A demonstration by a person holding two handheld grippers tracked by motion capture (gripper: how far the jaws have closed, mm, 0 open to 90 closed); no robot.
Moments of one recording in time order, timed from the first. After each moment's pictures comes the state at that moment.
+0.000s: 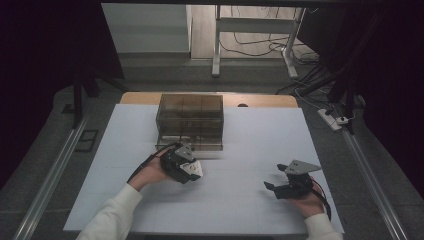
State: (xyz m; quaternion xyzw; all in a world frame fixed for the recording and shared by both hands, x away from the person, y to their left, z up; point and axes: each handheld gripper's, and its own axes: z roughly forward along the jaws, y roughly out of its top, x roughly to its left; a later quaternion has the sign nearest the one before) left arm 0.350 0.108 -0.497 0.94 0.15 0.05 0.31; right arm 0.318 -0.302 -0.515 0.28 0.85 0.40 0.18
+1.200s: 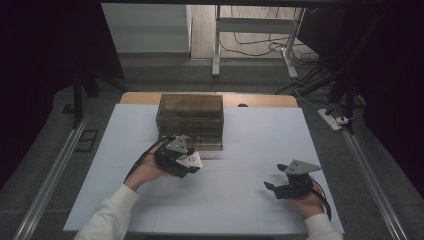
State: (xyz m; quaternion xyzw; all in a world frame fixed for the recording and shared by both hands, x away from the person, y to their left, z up) left arm 0.343 0.121 -0.468 0.91 0.17 0.08 0.37; right arm 0.318 -0.302 -0.514 0.28 0.85 0.40 0.18
